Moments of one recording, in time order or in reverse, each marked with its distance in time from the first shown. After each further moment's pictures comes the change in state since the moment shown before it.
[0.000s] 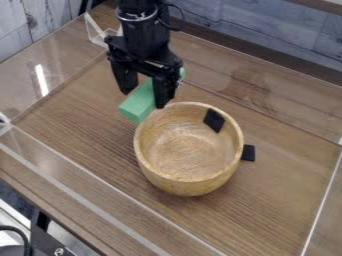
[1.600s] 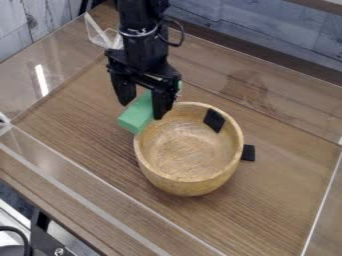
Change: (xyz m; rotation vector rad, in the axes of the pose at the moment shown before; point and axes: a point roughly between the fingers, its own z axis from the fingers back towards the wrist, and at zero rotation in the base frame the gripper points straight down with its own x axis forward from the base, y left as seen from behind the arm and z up) arm -0.003 0.003 -0.019 0.013 0.035 0.016
